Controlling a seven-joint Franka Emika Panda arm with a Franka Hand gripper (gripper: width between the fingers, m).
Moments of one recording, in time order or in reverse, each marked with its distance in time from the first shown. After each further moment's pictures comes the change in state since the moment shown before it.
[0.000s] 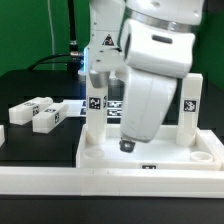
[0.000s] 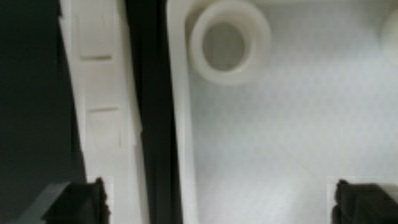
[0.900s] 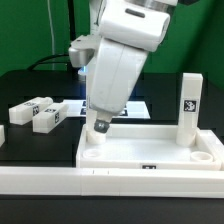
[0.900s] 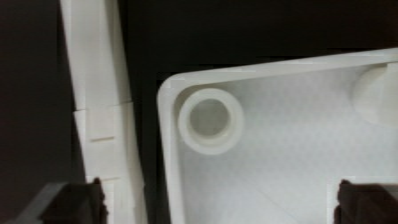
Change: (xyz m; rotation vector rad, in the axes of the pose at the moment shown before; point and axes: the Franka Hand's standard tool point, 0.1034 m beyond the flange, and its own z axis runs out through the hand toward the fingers) arm -0.037 -0.033 0.028 -0.042 -0.013 0.206
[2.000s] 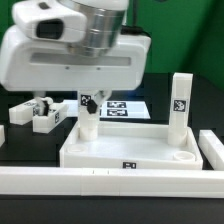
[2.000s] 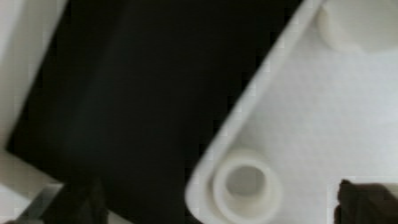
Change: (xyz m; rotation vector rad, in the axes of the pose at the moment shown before) arm -0.049 0.009 -0.013 0.133 -0.074 0.830
